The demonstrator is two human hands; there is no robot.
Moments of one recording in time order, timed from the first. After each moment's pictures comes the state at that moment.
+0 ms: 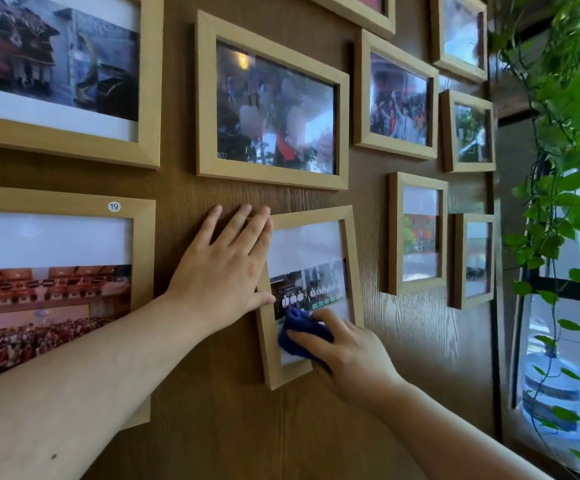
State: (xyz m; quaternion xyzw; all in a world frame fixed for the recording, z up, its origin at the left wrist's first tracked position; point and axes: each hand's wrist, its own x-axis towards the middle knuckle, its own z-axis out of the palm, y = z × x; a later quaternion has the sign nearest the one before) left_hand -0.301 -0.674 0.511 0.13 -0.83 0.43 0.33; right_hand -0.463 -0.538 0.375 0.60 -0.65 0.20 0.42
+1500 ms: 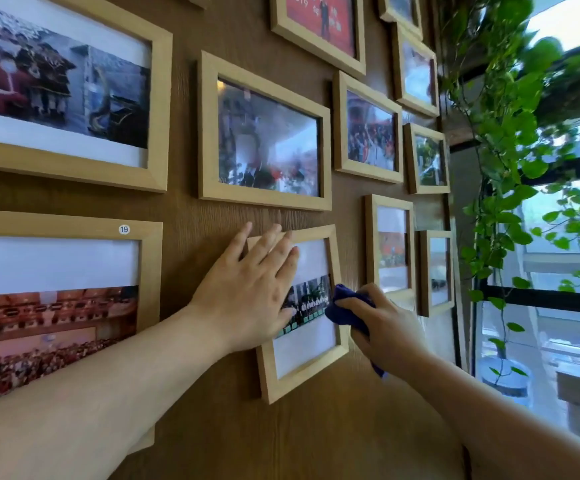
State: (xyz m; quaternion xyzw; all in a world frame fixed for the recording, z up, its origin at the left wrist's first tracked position) left_hand -0.294 -0.646 0.518 0.00 -0.85 0.39 0.34; right_hand -0.480 -0.489 0.418 0.44 -0.78 0.24 0.38
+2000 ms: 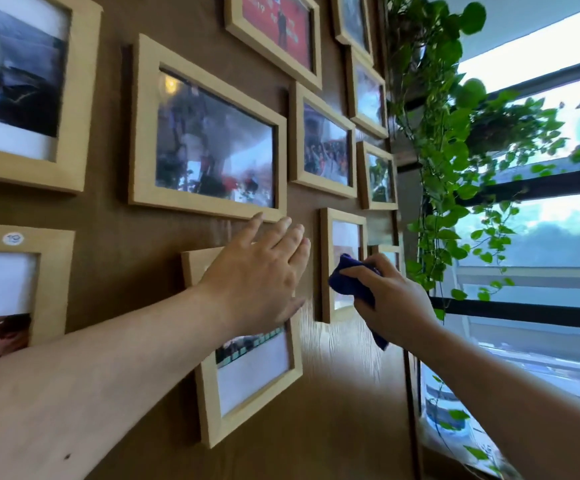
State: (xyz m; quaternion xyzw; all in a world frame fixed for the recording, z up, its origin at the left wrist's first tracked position) left_hand -0.360 -0.612 0.545 -0.08 -0.82 0.42 0.37; right_hand -0.520 -0.431 0.470 0.36 -0.79 0.22 0.44
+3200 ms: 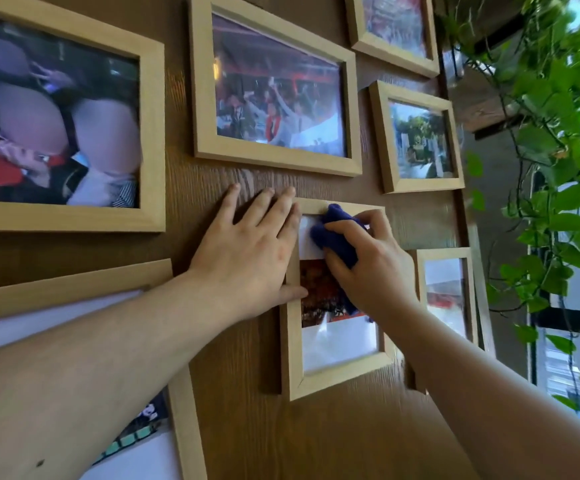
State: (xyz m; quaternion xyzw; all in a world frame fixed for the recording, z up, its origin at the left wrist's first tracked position) left_hand -0.588 -0.589 0.568 0.12 -0.81 0.44 0.36; right_hand -0.751 -0.490 0.515 0.43 -0.62 0.42 0.51
